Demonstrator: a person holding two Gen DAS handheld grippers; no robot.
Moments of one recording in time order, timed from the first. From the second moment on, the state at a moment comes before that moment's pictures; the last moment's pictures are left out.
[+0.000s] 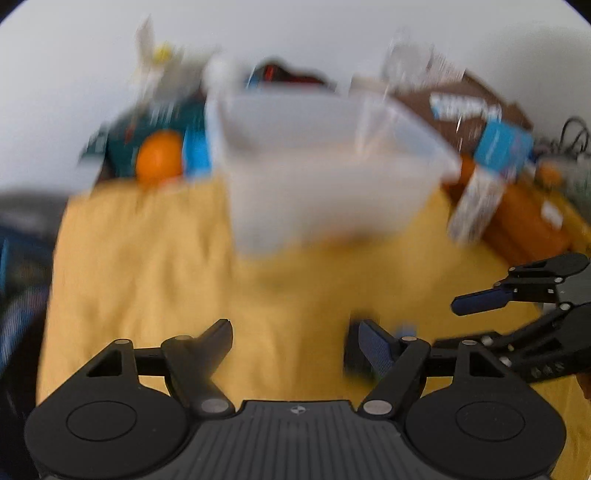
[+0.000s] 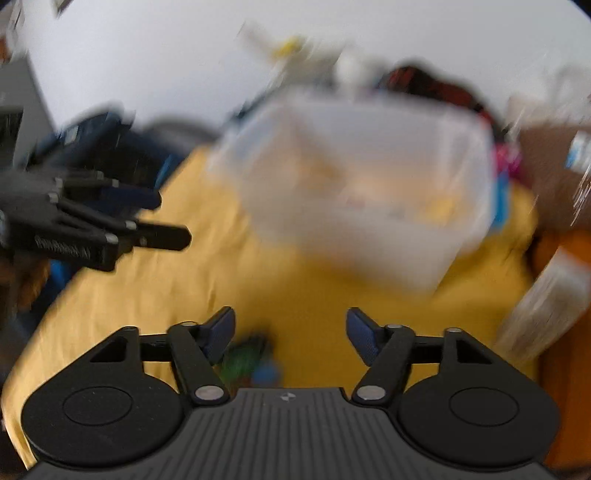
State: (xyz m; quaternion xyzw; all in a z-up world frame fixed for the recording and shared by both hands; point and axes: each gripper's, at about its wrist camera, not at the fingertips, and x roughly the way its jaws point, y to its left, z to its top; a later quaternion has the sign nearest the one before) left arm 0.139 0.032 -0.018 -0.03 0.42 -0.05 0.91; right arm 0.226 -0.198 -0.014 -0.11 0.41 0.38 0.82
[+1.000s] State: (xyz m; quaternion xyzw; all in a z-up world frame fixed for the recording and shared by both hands) left arm 0.167 -0.052 -0.079 -0.01 0.44 -0.10 0.89; right arm 0.179 -0.272 -0.067 -0.06 0.44 0.30 0.85
